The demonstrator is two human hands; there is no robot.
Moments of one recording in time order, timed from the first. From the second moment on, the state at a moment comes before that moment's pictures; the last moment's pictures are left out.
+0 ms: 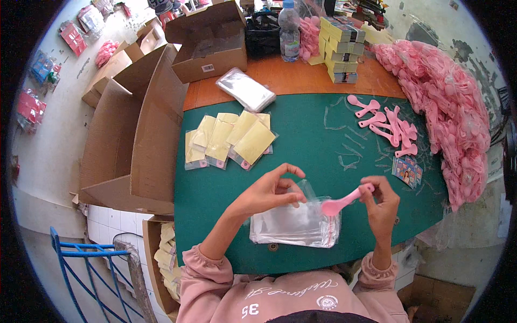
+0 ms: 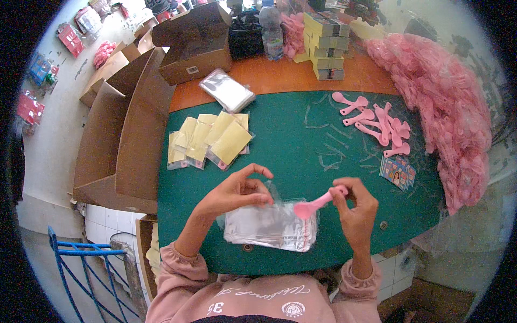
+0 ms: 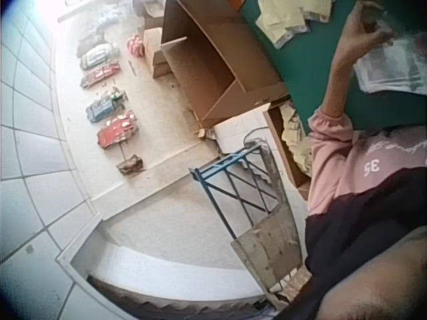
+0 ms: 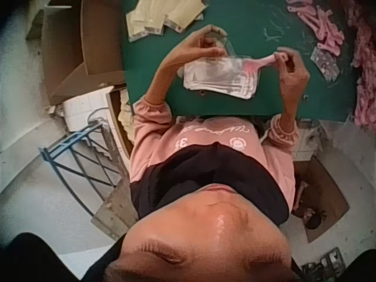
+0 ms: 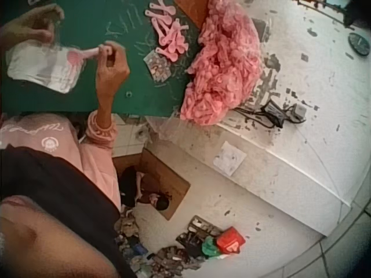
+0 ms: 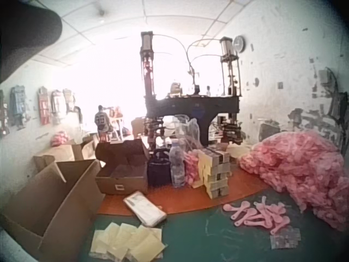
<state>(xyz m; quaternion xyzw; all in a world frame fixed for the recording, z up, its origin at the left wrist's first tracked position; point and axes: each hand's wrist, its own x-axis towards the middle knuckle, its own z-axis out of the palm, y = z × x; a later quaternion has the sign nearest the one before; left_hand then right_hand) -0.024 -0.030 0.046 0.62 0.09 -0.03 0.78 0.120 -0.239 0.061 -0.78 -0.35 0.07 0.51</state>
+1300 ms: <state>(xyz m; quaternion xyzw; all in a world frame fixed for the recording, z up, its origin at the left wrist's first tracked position) -0.005 -0.047 0.035 0.67 0.14 0.02 0.73 0.118 -0.208 0.058 -0.69 -0.28 0.13 0.65</state>
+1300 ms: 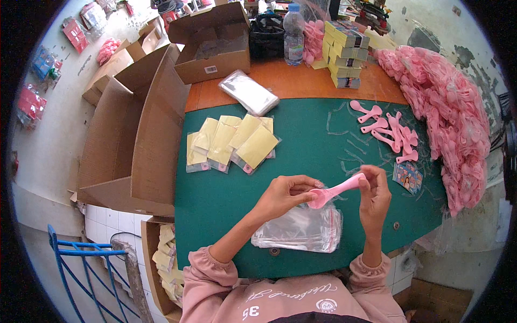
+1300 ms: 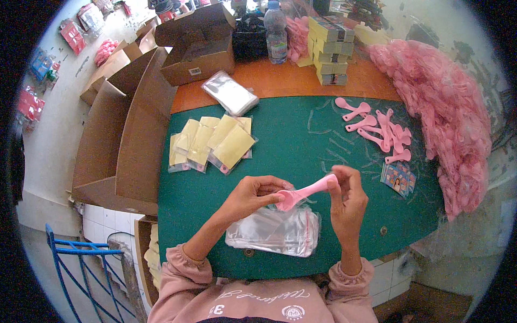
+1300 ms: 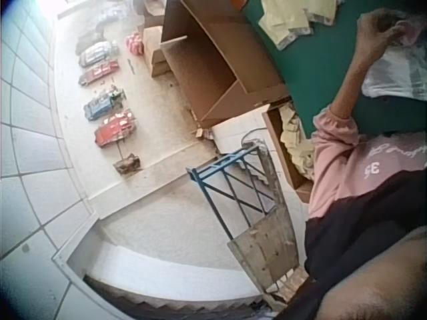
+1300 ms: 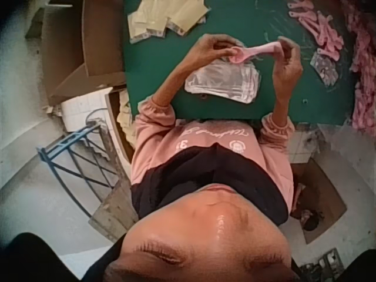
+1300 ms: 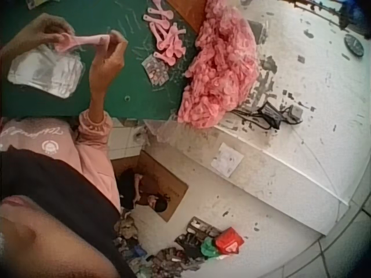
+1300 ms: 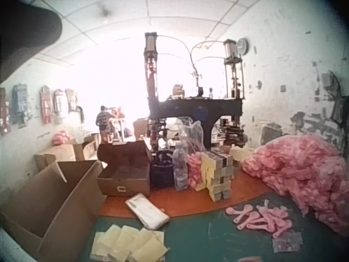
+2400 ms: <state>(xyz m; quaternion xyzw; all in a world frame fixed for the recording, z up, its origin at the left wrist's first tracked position) 0.002 -0.022 0.033 0.69 0.17 0.08 0.70 0.176 -0.167 0.085 -0.64 -0.43 0.33 0.54</state>
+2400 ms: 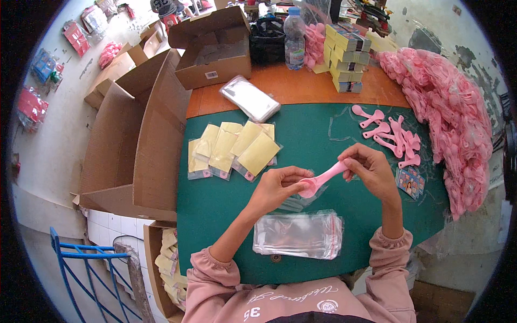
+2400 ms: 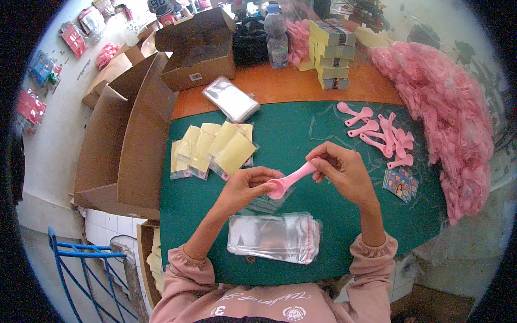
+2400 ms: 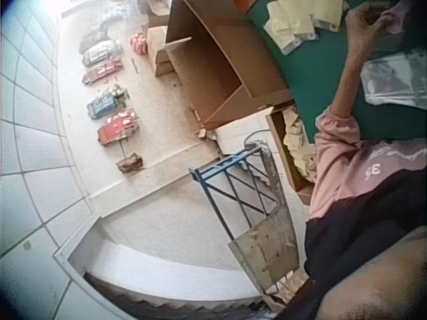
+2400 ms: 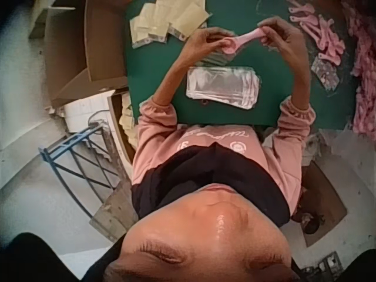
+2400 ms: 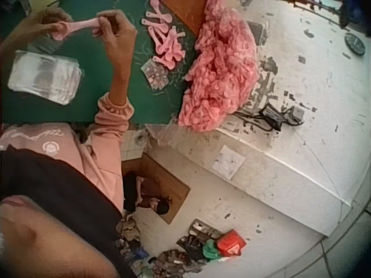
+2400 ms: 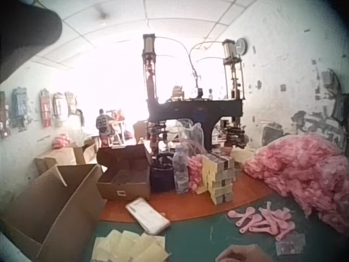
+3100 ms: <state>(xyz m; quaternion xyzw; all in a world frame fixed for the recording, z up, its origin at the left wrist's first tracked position) 0.000 -0.010 0.018 0.61 0.16 0.01 0.78 0.168 -0.170 0.072 -0.75 -0.37 0.11 0.54</state>
